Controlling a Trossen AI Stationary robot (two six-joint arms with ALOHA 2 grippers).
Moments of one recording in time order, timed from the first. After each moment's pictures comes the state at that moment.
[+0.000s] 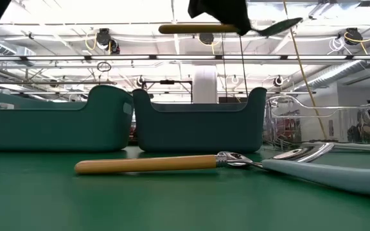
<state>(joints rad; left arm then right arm) -0.27 2.18 2.18 -1.03 -0.27 -0.24 0.43 0.85 0.99 -0.43 0.53 0.82</state>
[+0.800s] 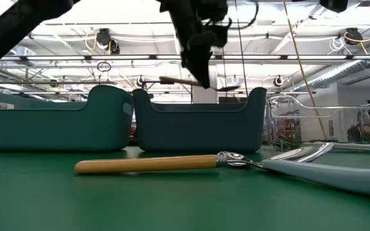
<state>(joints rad) 0.21 2.20 2.20 -1.16 -0.03 0.14 0.43 0.81 0.99 -0.77 0.58 0.88</state>
